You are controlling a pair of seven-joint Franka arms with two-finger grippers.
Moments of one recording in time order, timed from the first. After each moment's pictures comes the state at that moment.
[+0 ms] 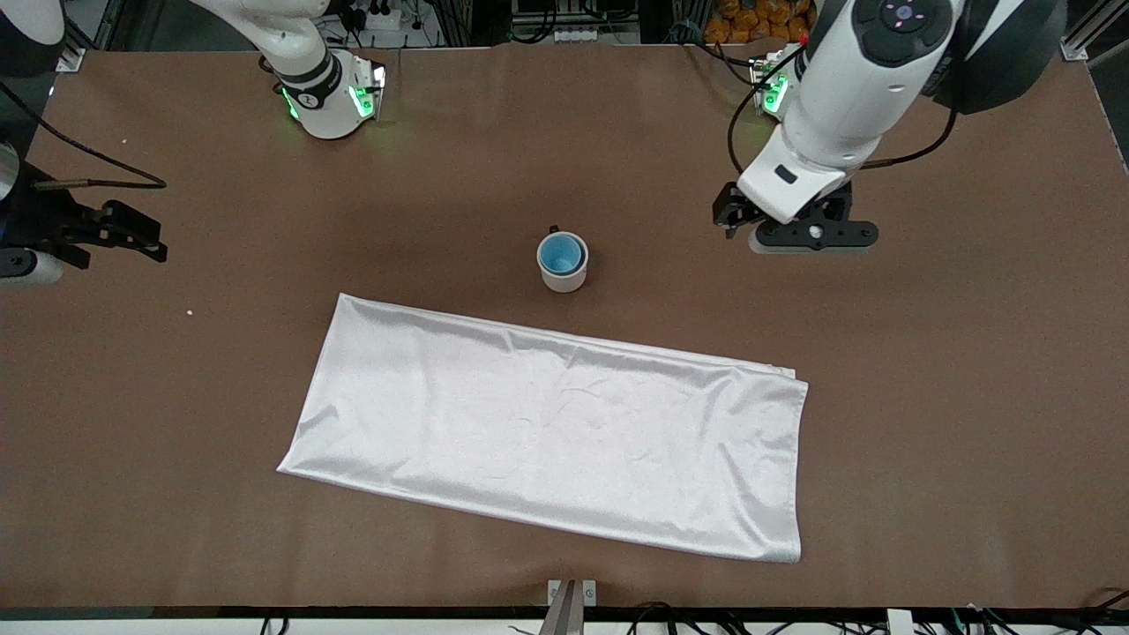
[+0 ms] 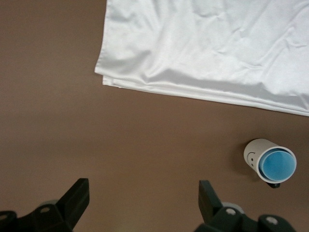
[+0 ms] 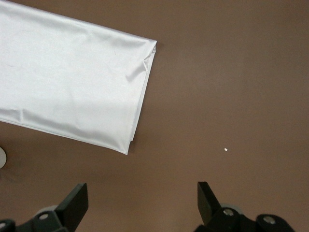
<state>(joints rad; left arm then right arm) -0.31 0.02 -0.16 -1.73 0.01 1.74 -0.44 -0.15 0.05 0.16 -1.55 0.00 1.58 -0.07</state>
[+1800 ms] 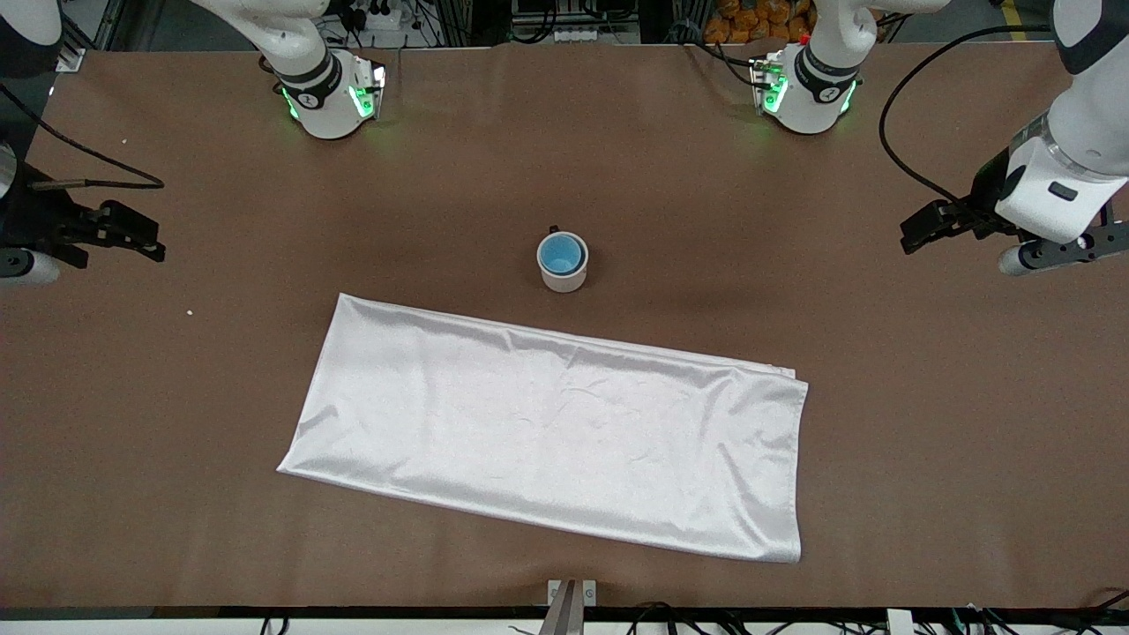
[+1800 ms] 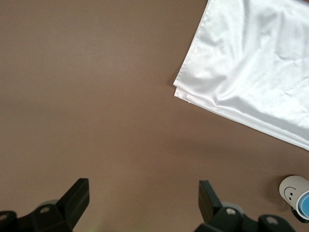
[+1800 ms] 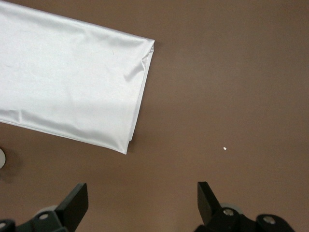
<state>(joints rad) -0.24 -0.02 0.11 -1.69 0.00 1.64 -0.34 -0.16 0.05 0.16 -1.55 0.00 1.57 -0.07</state>
